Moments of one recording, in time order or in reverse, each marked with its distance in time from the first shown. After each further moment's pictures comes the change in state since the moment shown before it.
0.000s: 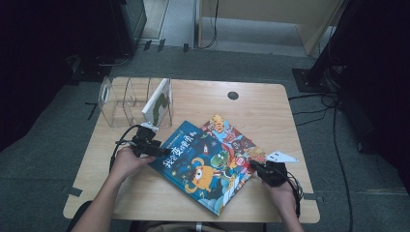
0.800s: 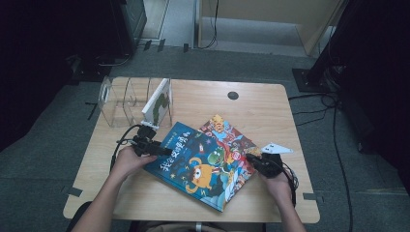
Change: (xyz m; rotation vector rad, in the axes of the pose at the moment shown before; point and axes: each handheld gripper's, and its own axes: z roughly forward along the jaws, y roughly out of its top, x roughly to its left) left arm 0.004 0.002 0.006 0.023 -0.055 -0.052; right arm -0.007 0.017 0.019 0.002 0.022 -0.032
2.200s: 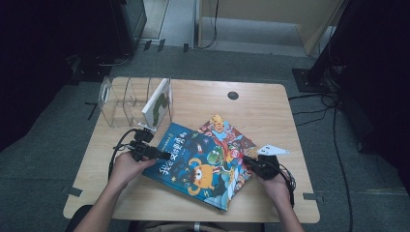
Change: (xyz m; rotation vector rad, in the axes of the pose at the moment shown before) left arm -0.018 -0.007 -0.024 0.004 -0.006 -0.142; right arm 0.013 0.001 0.001 0.024 0.029 -0.011
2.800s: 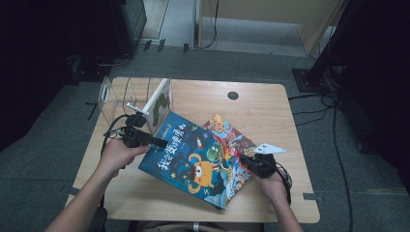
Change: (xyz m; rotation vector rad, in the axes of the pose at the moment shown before) left arm -0.022 0.037 -0.055 0.041 -0.152 -0.086; right arm 0.004 0.005 0.009 -0.014 0.019 -0.018
